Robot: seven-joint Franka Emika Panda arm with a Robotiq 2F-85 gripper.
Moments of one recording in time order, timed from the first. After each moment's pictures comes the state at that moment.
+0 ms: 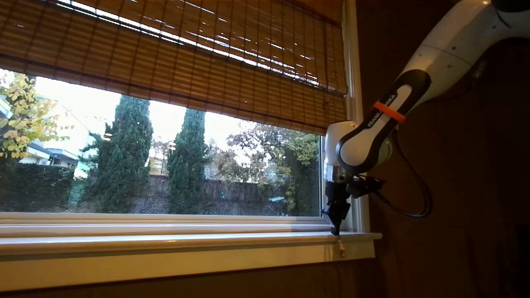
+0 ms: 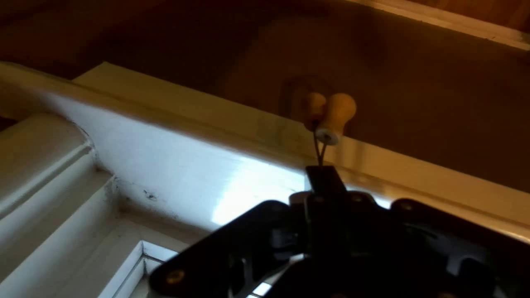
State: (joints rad) arm 0.03 0.29 -0.03 -2.01 -0.39 2.58 0.13
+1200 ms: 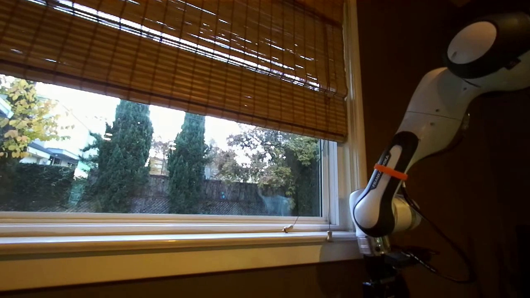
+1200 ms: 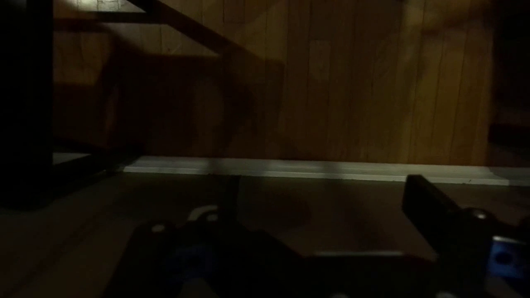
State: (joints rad) arm -0.08 0.58 -0.05 -2.06 -0.12 2.49 0.03
